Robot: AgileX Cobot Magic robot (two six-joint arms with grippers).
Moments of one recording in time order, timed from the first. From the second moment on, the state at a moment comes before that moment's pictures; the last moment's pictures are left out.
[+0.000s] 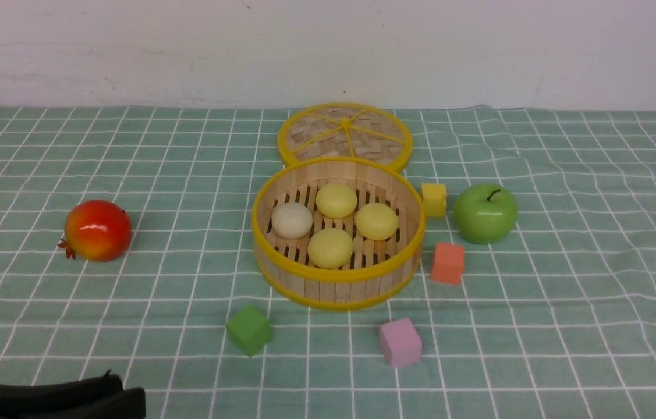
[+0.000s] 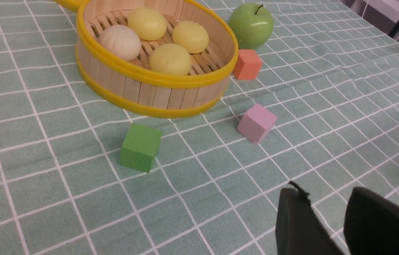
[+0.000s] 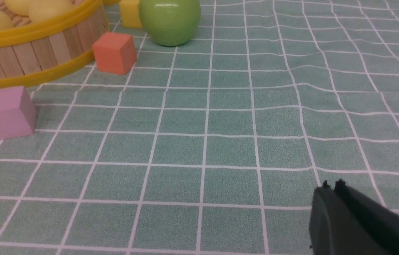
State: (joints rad) right arm 0.01 -0.01 0.01 0.10 0.39 -0.04; left arm -0.58 0.48 -0.34 -0.29 0.26 0.01
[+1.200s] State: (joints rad) right arm 0.01 -0.01 0.01 0.10 0.39 -0.04; left arm -0.10 -0.01 0.03 -0.04 0.38 -0.23
